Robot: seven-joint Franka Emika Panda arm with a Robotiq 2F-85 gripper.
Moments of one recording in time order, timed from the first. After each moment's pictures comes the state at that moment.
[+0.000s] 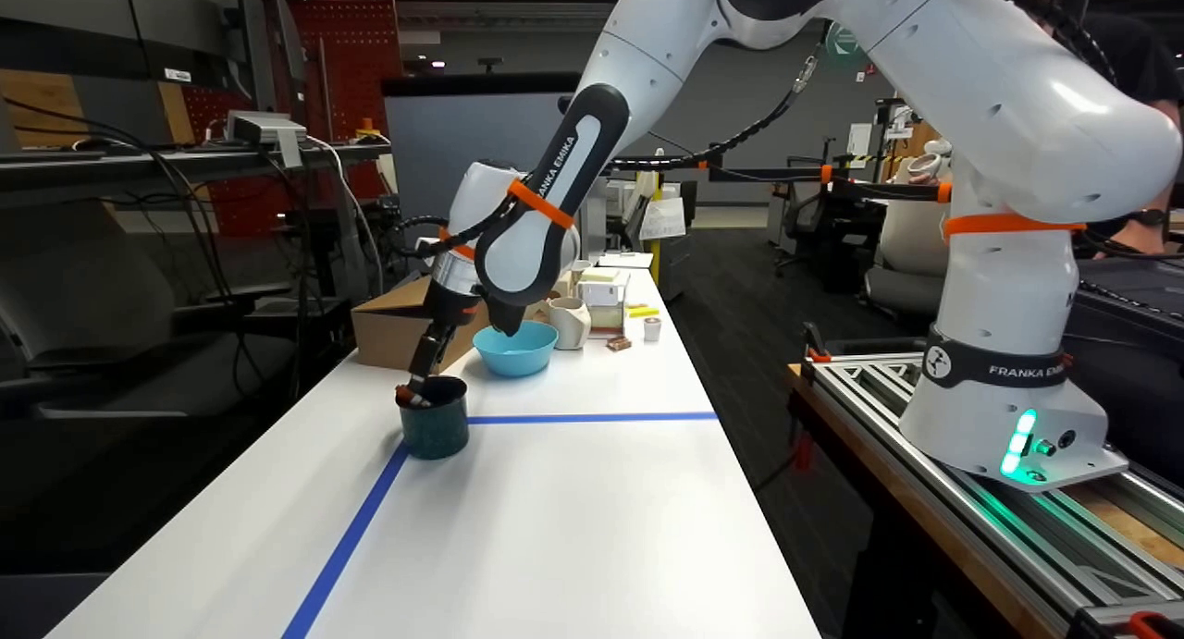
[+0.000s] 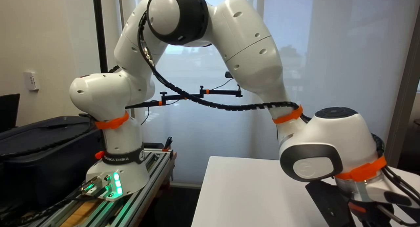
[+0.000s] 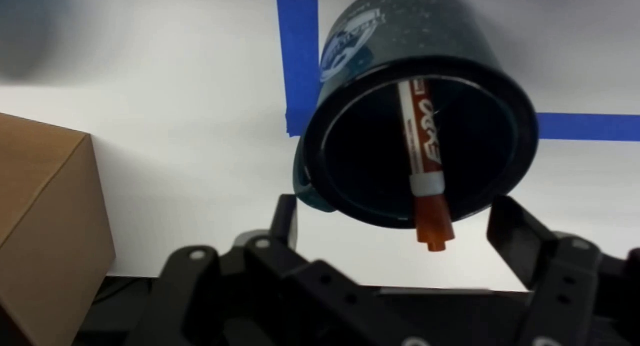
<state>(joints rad) -0.40 0.72 0.11 -1.88 -0.10 3.06 -0.21</state>
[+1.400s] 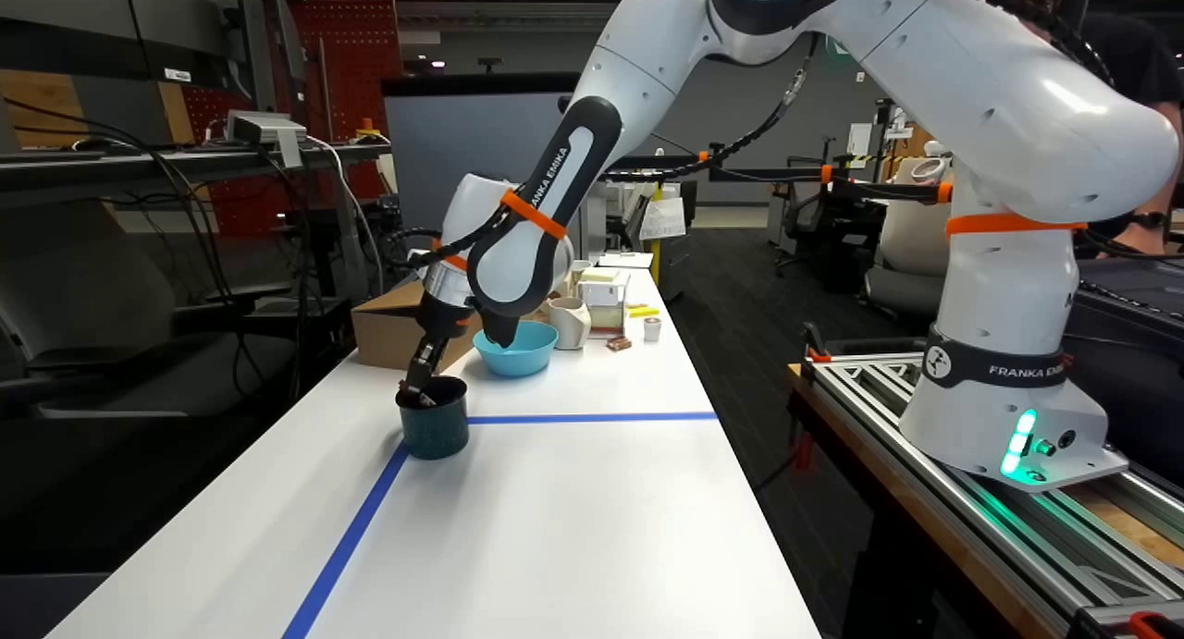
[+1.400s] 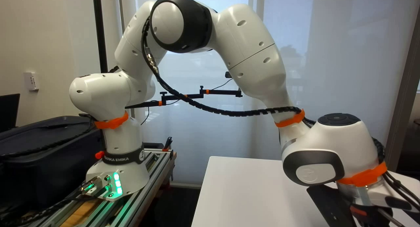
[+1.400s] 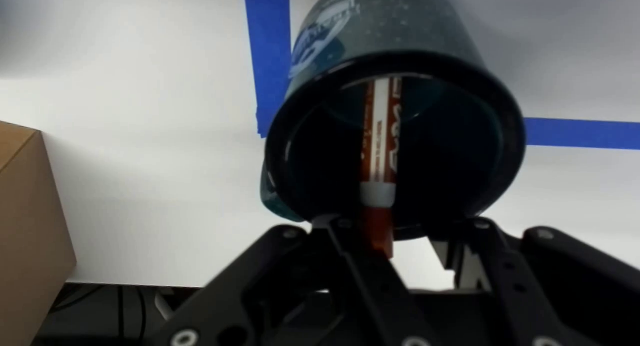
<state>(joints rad) -0.42 0.77 0.15 -1.83 -0.10 3.05 -0.24</state>
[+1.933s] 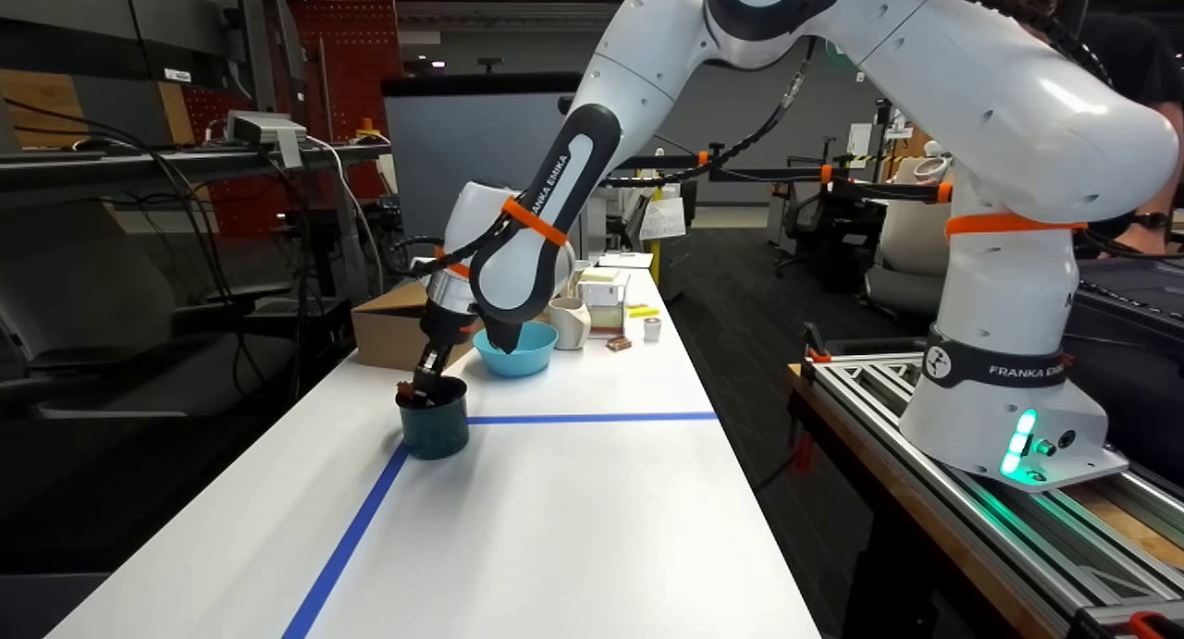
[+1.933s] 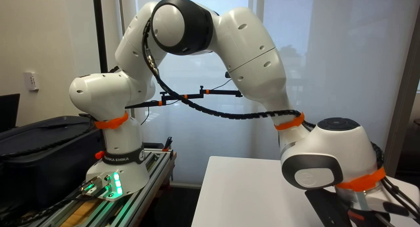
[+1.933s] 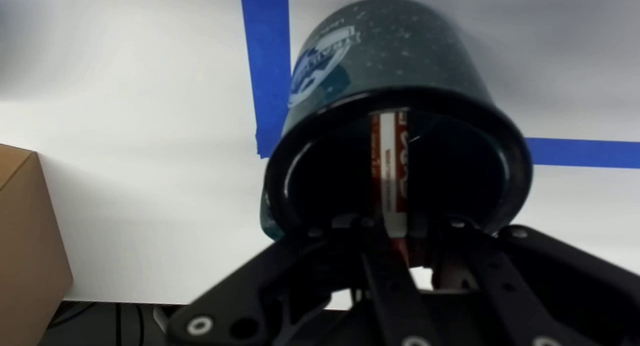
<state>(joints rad) -0.42 0.79 0.15 -1.83 -0.10 3.05 -0.24</state>
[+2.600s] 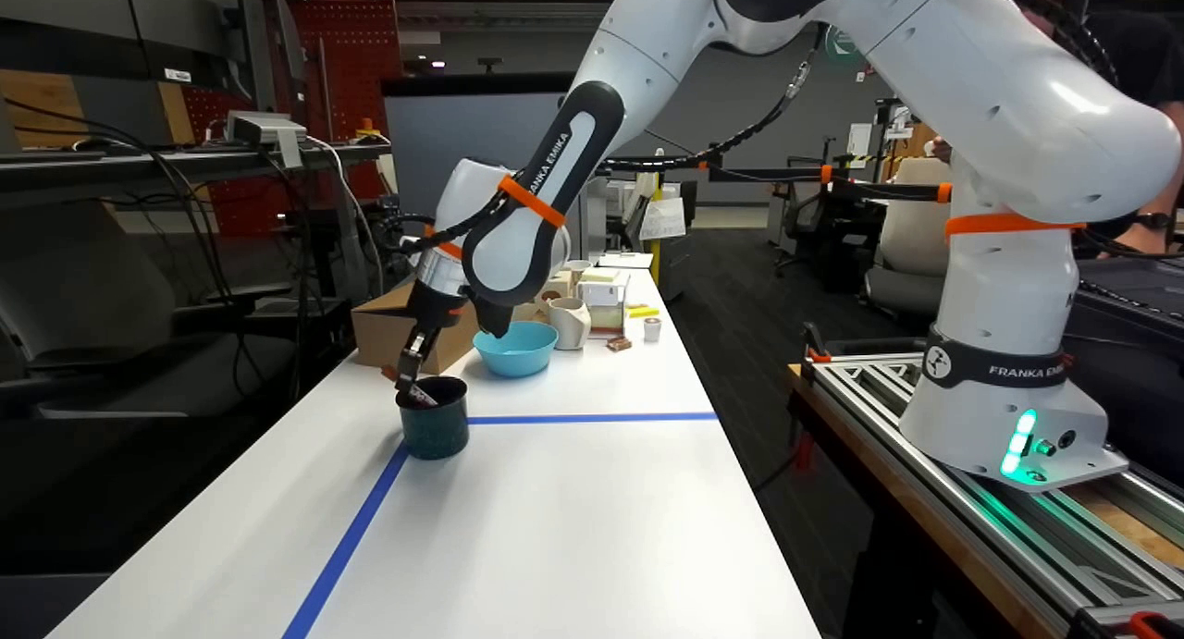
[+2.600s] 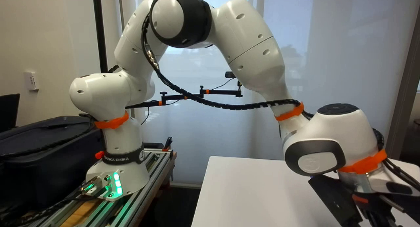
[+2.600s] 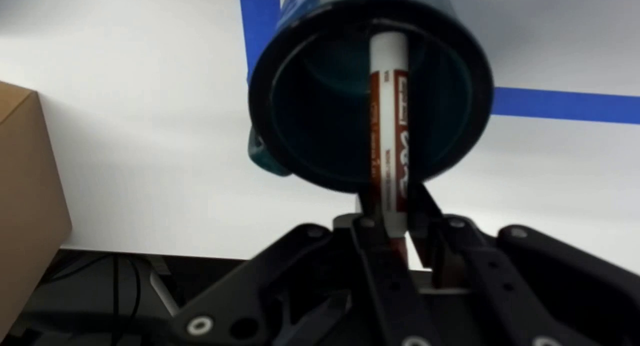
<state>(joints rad) -0.40 0.73 0.15 -1.84 -0.10 3.05 -0.24</state>
